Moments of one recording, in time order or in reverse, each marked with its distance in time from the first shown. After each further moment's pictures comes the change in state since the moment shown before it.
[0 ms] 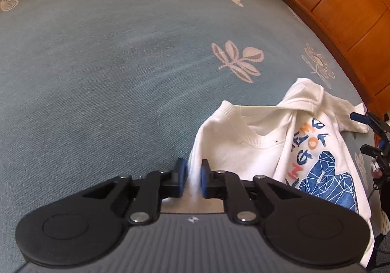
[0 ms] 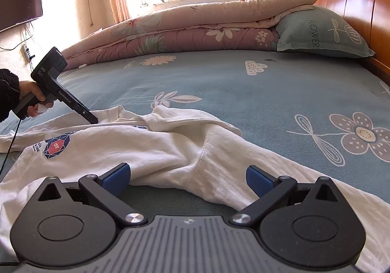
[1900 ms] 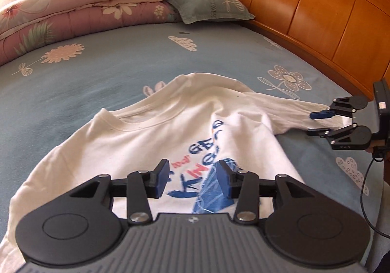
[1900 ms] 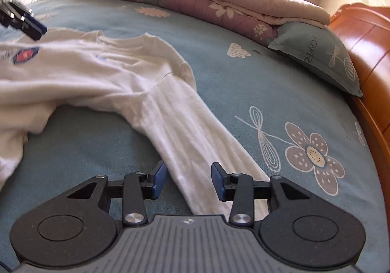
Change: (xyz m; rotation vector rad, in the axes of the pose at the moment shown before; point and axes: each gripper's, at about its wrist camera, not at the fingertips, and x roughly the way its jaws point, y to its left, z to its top) left arm -0.045 -0.174 -0.070 0.127 -0.302 0.174; right arm 0.010 -0.025 -0.028 -0.442 0.193 -0.199
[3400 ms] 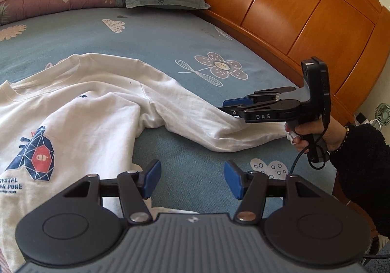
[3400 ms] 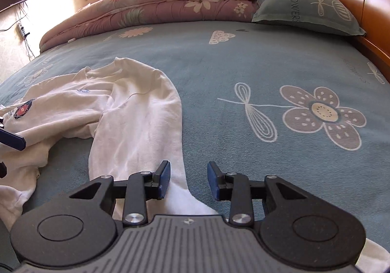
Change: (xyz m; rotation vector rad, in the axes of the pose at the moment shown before) left arm 0.029 -0.147 -0.016 -0.090 0.020 -0.155; right arm 0.004 -0.081 -0.019 0.380 -0.031 0.231
